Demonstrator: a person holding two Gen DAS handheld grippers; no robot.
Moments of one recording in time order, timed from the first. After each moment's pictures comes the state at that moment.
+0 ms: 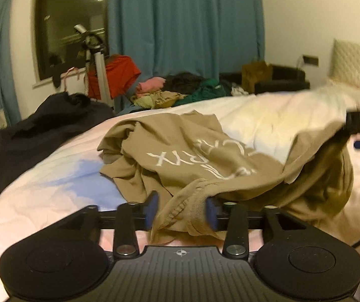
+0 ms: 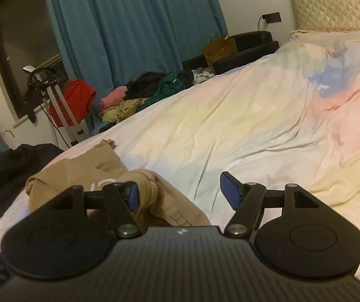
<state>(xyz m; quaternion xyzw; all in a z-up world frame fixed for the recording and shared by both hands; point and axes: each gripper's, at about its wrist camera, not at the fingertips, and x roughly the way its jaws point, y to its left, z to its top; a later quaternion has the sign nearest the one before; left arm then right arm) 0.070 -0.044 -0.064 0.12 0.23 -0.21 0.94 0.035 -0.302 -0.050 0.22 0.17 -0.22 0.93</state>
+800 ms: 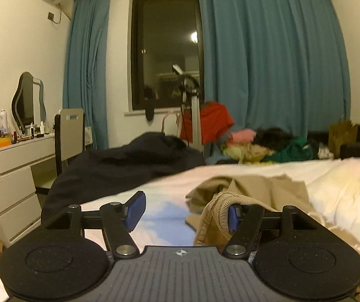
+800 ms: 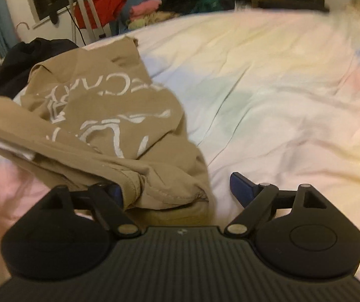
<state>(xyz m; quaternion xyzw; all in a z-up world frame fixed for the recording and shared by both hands) 0.063 -0.024 -0.036 0.03 0.11 0.02 0.99 0.065 -0.285 -0.088 0.12 0.36 -0.13 0.92</state>
